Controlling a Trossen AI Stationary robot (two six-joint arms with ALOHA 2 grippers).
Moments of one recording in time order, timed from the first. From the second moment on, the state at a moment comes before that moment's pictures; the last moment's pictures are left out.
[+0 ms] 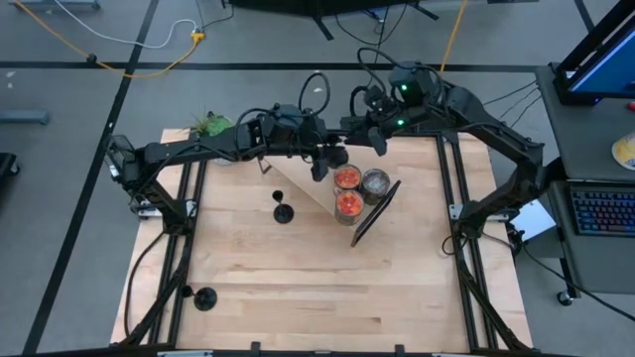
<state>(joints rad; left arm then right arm) 0.26 1.63 1.56 -0.26 0.02 0.07 -0.47 1.51 1.81 -0.85 -0.55 0.29</state>
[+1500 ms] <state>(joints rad) 0.61 1.59 1.56 -0.40 -0.14 0.10 -0.47 1.37 1.72 -0.85 -0.55 0.28</state>
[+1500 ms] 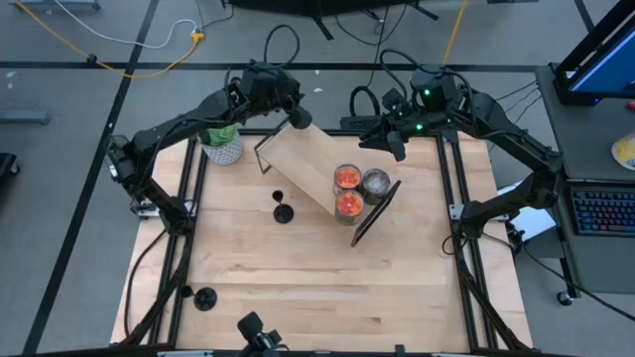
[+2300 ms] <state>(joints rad) 0.62 1.60 1.42 -0.33 -0.09 0.05 -0.47 1.37 1.72 -0.81 -0.55 0.26</state>
